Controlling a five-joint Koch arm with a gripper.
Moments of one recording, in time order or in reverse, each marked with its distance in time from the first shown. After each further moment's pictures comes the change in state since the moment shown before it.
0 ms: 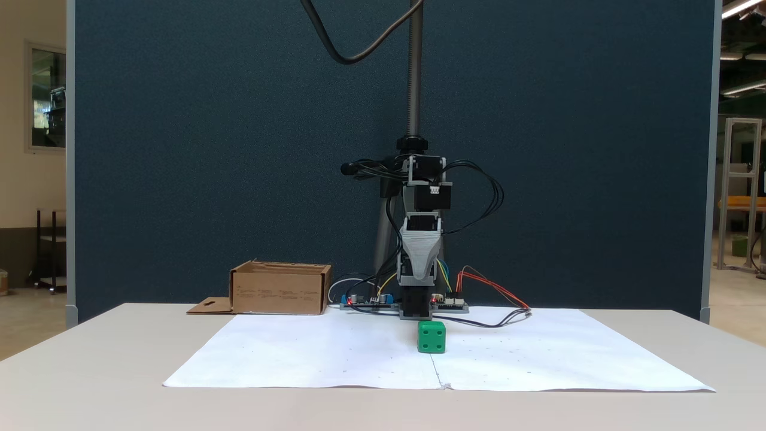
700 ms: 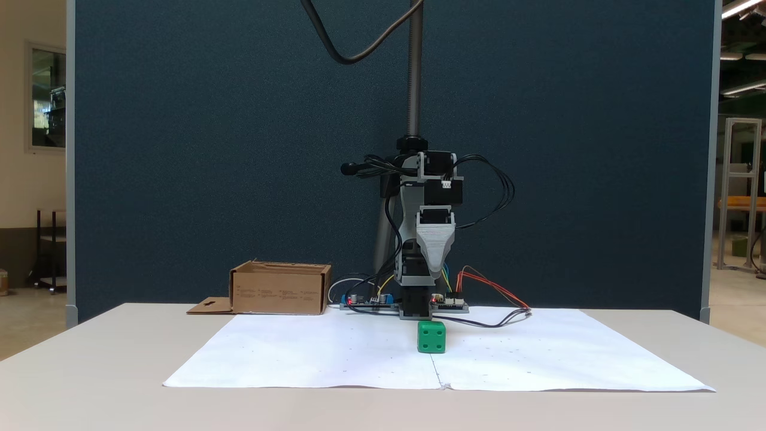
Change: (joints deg) arm -5.7 -0.3 -3.7 -3.5 1.7
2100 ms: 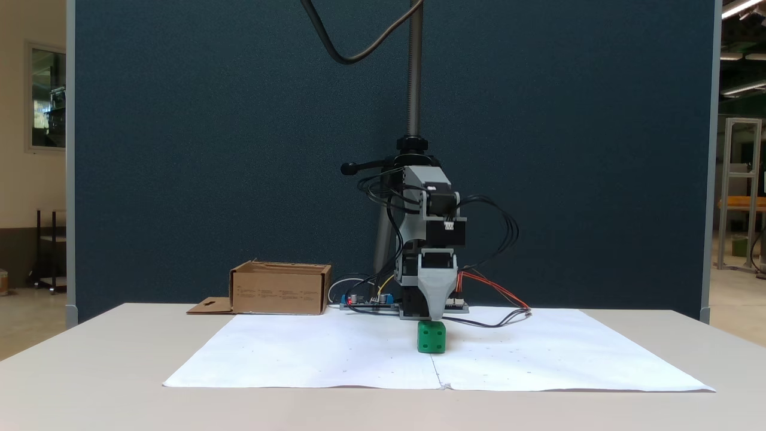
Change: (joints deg) arm 0.4 -11.1 12.1 -18.6 0.0
